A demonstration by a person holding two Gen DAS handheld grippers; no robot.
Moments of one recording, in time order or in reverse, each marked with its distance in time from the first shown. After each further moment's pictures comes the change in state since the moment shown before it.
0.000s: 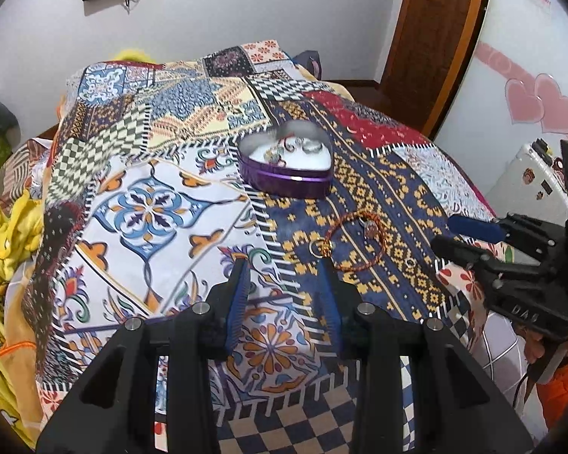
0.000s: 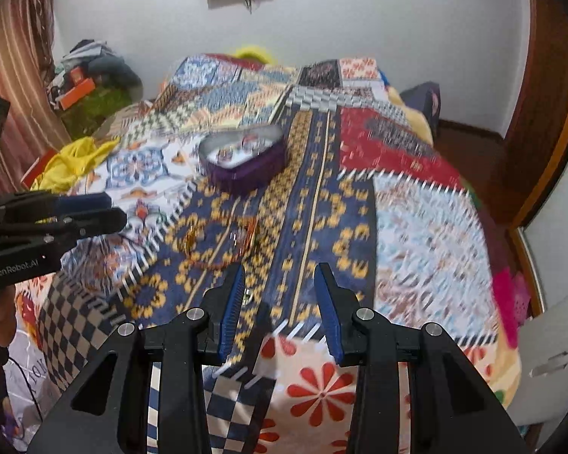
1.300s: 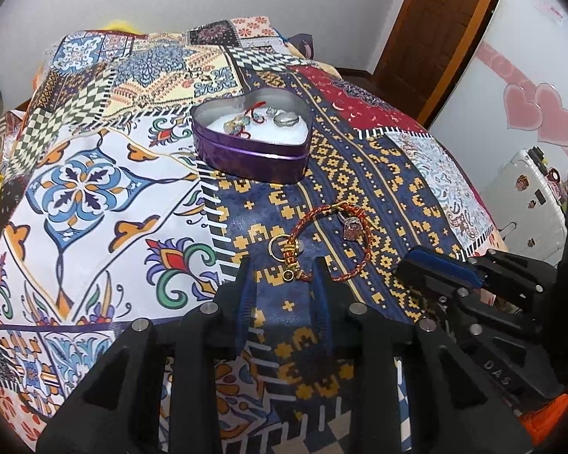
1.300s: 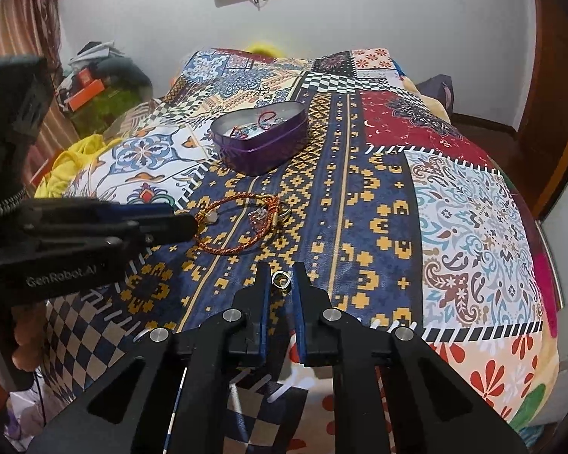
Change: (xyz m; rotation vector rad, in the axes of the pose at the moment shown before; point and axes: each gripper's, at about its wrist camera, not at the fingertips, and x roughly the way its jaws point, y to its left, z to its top) left arm 0.051 -0.016 0.002 -0.068 0.065 -0.081; right arm 0.014 0.004 -0.012 0.021 -0.019 0.055
